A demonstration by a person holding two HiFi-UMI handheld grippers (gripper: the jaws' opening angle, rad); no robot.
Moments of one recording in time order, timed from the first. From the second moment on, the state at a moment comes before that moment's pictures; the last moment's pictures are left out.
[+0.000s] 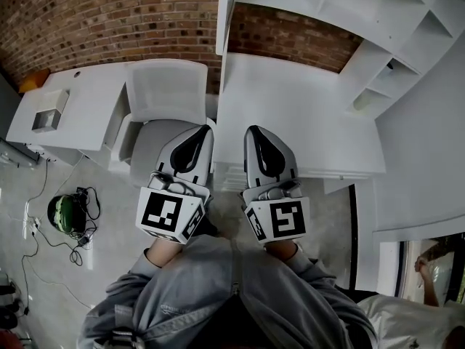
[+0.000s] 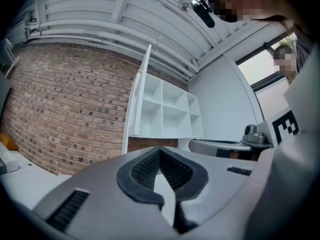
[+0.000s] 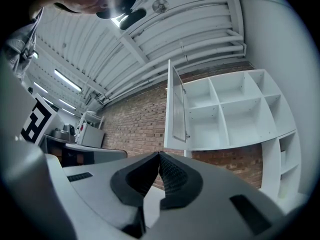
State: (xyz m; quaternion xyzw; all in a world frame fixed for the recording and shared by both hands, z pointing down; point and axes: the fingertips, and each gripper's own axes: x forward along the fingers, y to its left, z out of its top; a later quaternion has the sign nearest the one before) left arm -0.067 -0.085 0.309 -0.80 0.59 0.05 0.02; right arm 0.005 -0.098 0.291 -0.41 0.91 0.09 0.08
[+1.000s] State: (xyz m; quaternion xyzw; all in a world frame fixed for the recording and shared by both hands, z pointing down) left arm -0.110 -0.205 0.300 -0.86 0.51 0.05 0.03; right arm -0.047 -0.205 0.287 -0.48 0.87 0.10 0.07
